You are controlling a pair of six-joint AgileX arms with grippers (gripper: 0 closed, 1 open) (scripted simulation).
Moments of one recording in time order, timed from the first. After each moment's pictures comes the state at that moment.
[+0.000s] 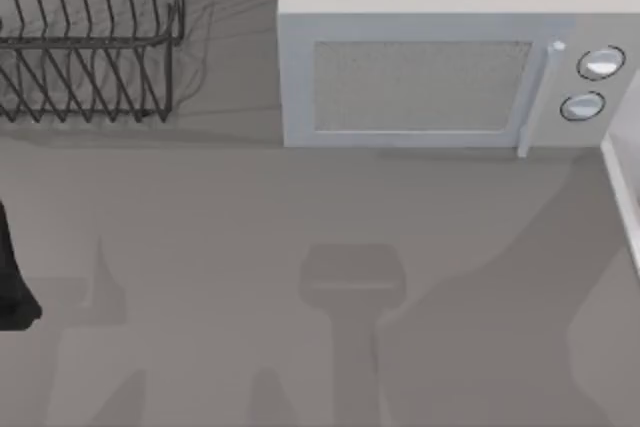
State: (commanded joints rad) left arm 0.00 0.00 0.00 0.00 0.00 0.00; right arm -0.28 2.60 1.84 -0.81 0.01 -0.26
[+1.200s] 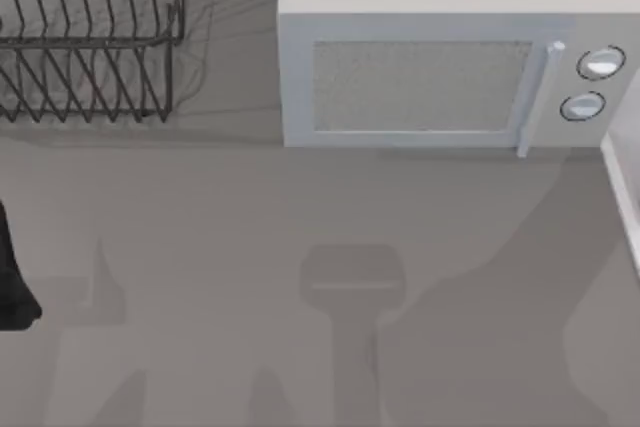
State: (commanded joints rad) left arm 0.00 0.00 0.00 0.00 0.00 0.00; right arm -0.28 2.54 1.88 -0.86 0.00 -0.25
